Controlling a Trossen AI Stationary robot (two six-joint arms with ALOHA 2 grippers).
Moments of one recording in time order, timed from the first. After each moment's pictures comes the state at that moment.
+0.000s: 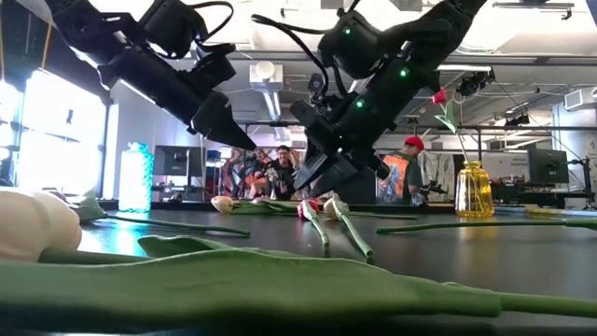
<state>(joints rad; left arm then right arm) 0.13 1.38 0.54 0.33 -0.35 0.08 -0.03 1.86 1.03 0.00 0.25 0.69</state>
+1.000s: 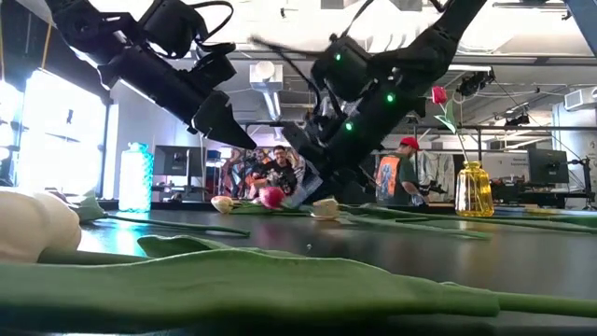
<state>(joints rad) 0.13 1.38 0.54 0.33 -0.35 0.06 -0.07 1.94 1.03 0.13 0.23 0.62</state>
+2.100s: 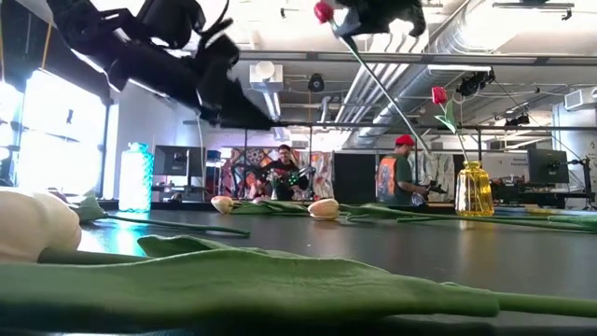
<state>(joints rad) 0.11 1.41 0.54 0.52 -0.16 0.01 0.18 1.46 1.03 0.20 1.05 0.14</state>
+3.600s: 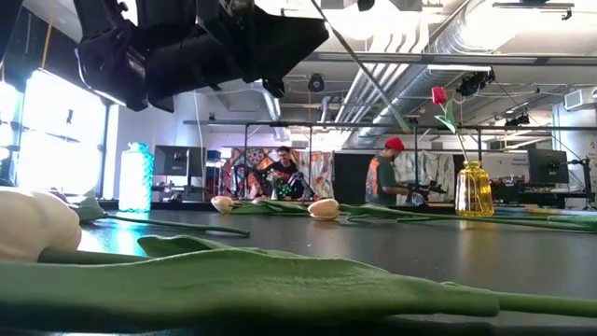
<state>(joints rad) -0.05 1.81 0.64 1.34 0.21 -0.05 0.30 1.59 1.03 0.60 0.59 -0.04</state>
